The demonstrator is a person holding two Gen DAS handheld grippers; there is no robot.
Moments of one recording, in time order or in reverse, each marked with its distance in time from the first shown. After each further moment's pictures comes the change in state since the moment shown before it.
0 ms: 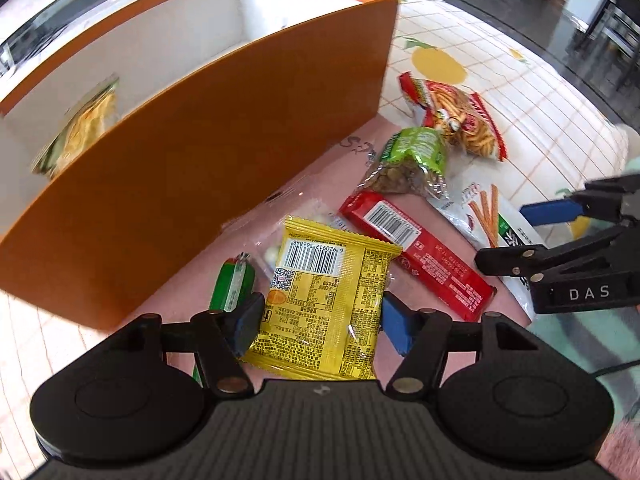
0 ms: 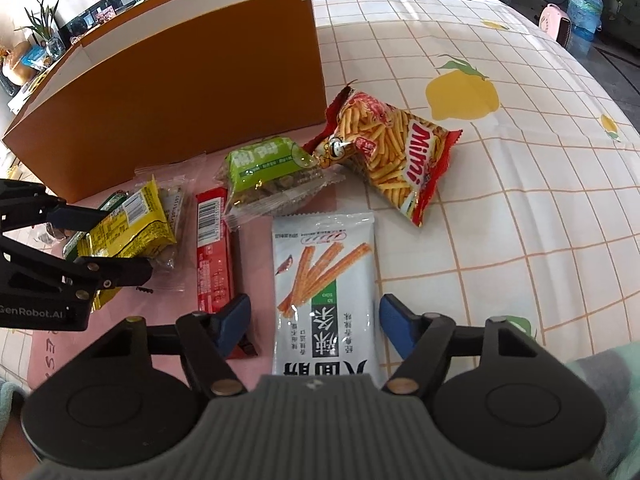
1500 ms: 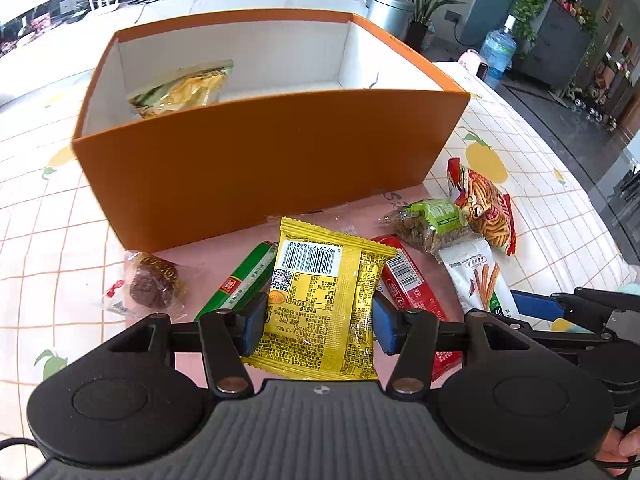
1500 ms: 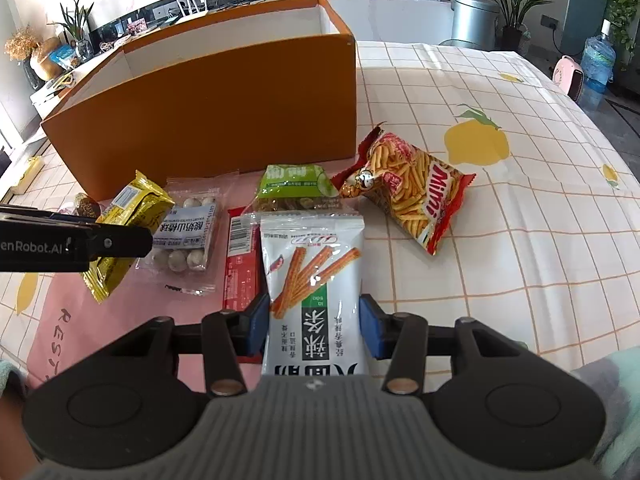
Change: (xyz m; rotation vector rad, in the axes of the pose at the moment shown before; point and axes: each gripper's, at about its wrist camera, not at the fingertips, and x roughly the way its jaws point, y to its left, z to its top) left arm -0.038 0.007 -0.029 -0.382 -0.180 0.028; right arm -0.023 0.016 -0.014 -0.109 -0.139 0.031
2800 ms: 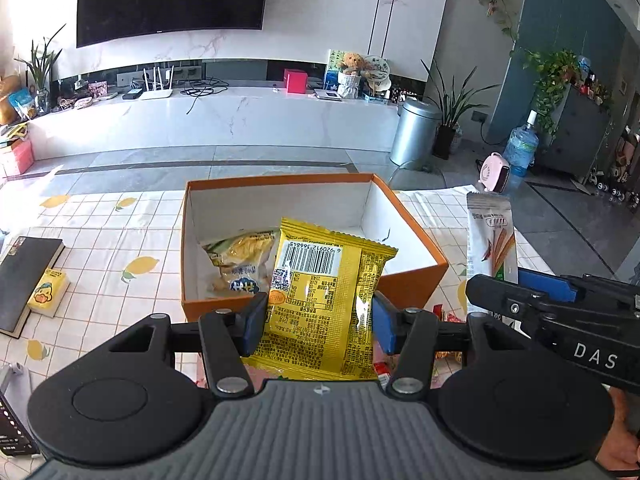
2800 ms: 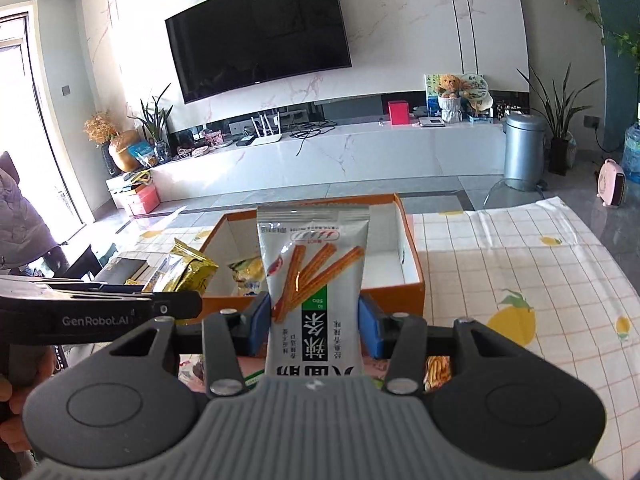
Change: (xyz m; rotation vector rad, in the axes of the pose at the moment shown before) left arm -0.106 -0.009 0.054 -0.052 -0.295 0.106; right arm -0.122 0.028 0.089 -0.073 -0.359 0.204
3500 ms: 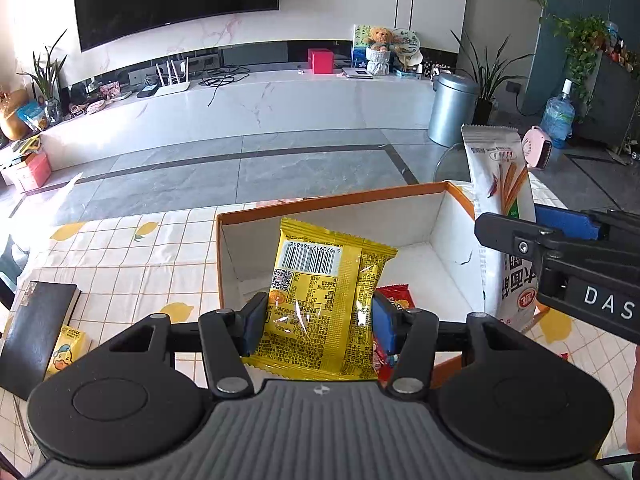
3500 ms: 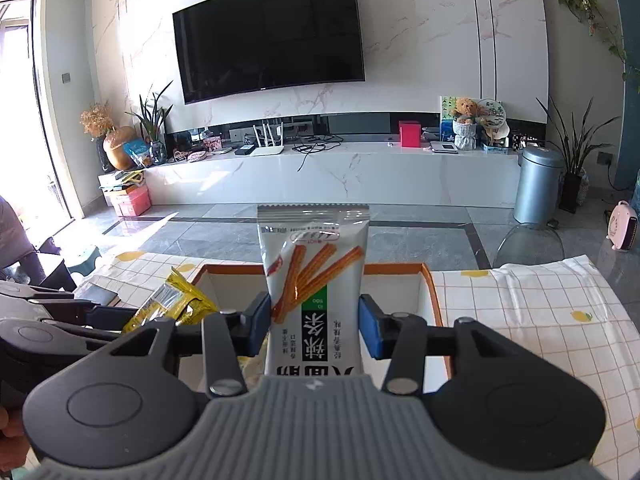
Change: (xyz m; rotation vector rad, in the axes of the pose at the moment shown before) left arm 0.082 0.036 0.049 0.063 0.087 0.112; right arm 0.121 0.019 0.070 -0.080 -0.012 -0.029
